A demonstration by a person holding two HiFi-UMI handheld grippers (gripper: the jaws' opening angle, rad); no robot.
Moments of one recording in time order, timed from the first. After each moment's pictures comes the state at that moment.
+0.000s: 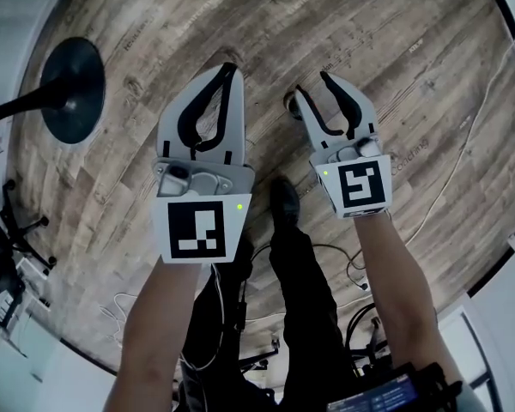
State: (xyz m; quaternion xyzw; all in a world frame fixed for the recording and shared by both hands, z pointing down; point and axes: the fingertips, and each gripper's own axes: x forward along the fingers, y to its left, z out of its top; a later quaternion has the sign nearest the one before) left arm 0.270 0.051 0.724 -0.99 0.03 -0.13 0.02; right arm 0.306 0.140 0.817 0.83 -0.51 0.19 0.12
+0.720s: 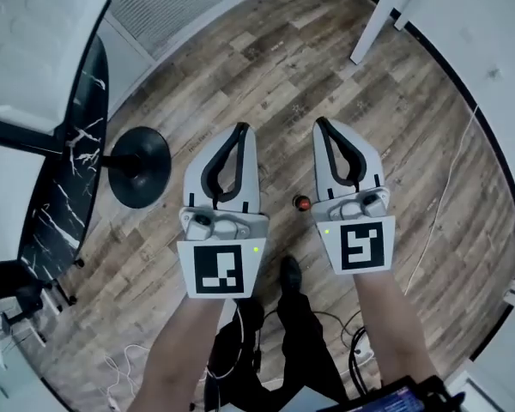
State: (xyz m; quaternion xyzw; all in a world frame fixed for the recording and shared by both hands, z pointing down) left arm 0.276 0.015 0.368 -0.99 0.11 0.03 0.05; right arm 0.338 0.084 0.385 0.87 -0.49 -0.07 0.06
